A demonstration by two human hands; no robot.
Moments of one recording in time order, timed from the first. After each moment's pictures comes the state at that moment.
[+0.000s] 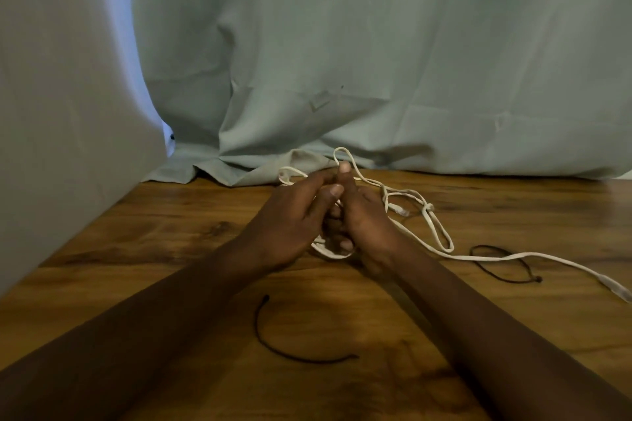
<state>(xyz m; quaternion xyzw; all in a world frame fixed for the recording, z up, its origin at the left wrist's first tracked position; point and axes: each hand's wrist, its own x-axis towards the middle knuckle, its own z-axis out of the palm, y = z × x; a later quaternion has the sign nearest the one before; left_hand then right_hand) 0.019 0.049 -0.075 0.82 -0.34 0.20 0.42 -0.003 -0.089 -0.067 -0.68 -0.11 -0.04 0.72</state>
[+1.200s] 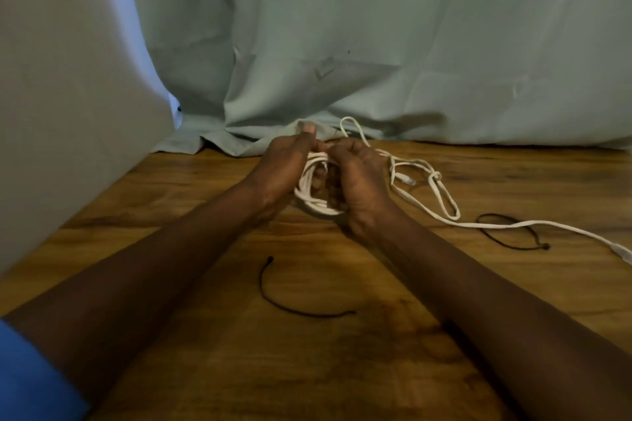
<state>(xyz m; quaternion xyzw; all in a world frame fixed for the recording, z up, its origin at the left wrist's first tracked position) 0.035 0.042 -0.062 0.71 -0.14 0.05 0.69 0.008 -0.074 -0.067 -0.57 -0.06 -0.10 0.81</state>
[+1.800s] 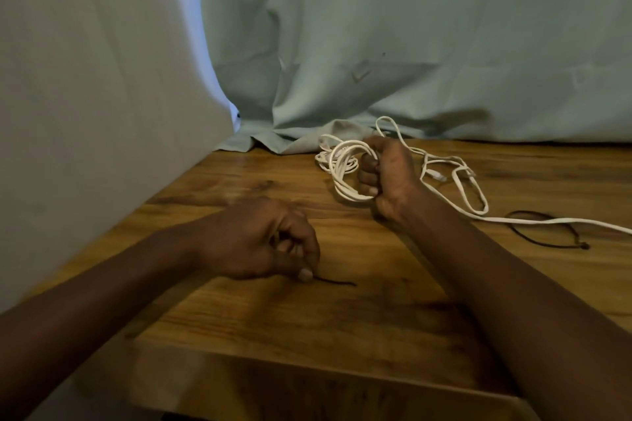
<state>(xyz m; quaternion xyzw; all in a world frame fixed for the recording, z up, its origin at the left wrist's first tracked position) -0.091 0.108 -0.062 0.91 -0.35 -0.06 0.22 0.021 -0.099 -0.068 -0.52 -0.06 0.03 0.85</state>
